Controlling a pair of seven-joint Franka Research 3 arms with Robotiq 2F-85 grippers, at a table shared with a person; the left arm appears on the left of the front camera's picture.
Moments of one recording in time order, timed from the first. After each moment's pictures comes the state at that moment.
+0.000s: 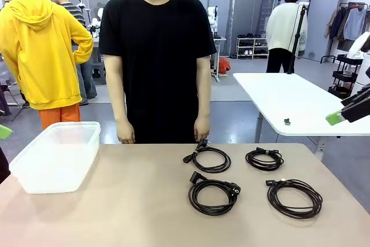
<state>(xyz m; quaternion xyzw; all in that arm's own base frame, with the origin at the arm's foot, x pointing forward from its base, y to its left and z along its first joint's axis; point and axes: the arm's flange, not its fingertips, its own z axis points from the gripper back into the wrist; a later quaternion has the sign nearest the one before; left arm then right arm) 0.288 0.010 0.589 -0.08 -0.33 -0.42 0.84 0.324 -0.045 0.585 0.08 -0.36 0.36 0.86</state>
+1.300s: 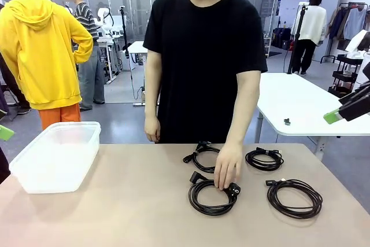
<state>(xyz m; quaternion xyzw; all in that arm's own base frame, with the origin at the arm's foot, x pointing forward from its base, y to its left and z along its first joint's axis) 0.288 0.006 0.588 -0.08 -0.33 -0.43 0.84 0.324 -0.038 0.588 0.07 -0.36 0.36 0.86</state>
